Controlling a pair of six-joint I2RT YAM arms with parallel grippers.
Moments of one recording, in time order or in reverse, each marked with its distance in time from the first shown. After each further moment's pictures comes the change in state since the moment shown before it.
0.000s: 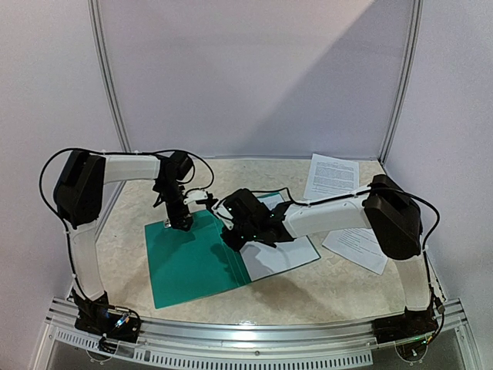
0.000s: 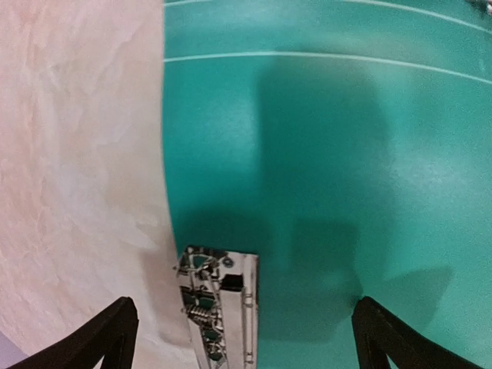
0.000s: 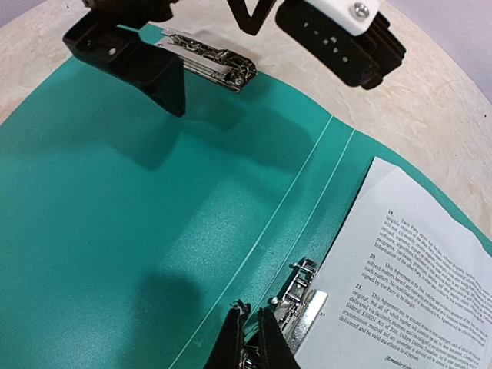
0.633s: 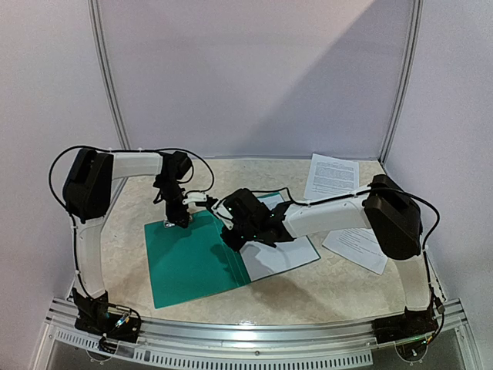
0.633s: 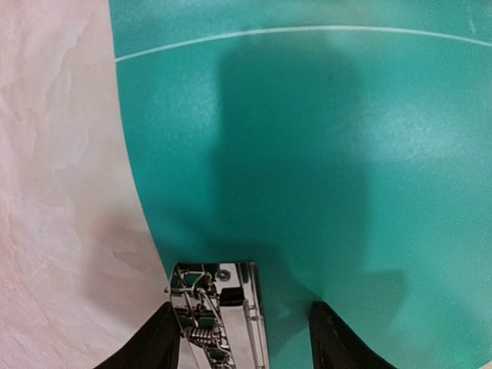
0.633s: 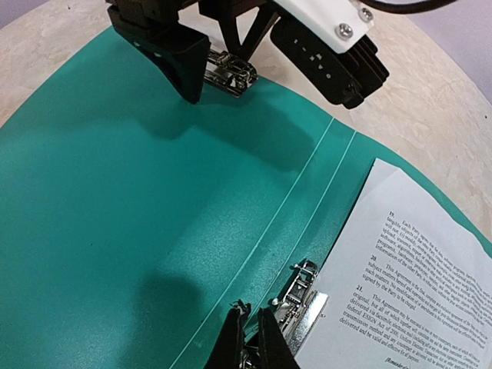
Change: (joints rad) left arm 0.046 0.101 0.106 -0.109 0.076 0.161; right arm 0.000 0.000 0.001 0.003 -0.004 -0.001
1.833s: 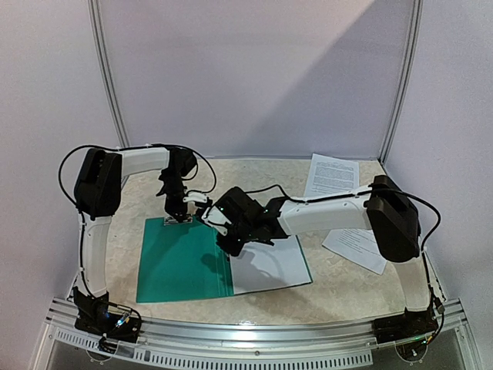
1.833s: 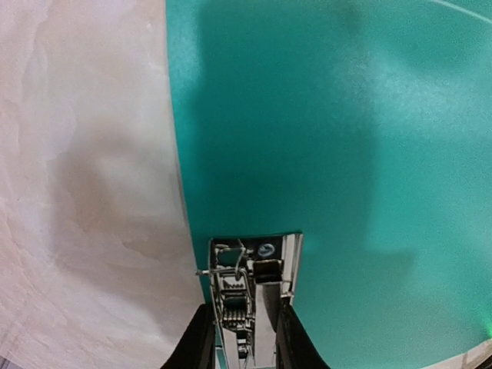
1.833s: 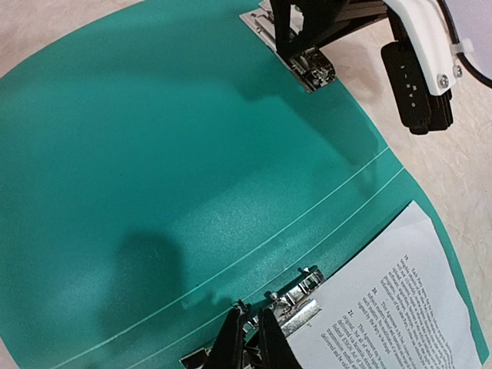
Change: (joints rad) left arm -0.009 0.119 0.202 -0.213 -0.111 0.094; right arm 0.015 0.011 0.100 -0.181 -0.063 -0.148
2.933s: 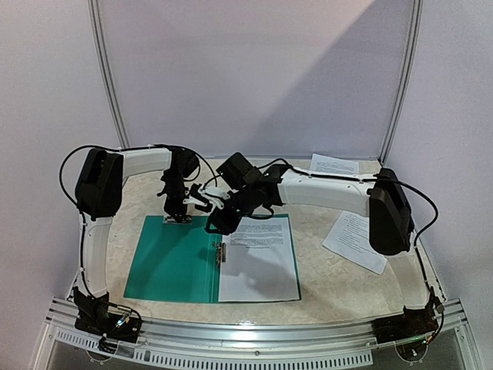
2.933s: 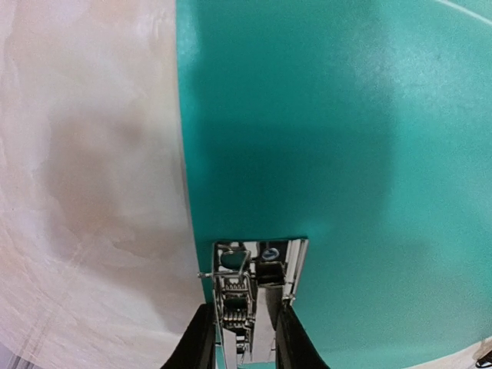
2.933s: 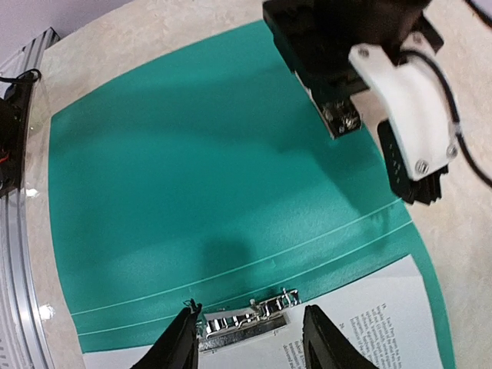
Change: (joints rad) left arm -0.014 0.000 -0.002 -0.005 -0.060 0.075; right arm -0.089 0.068 0.331 -0.277 -0.351 -0.008
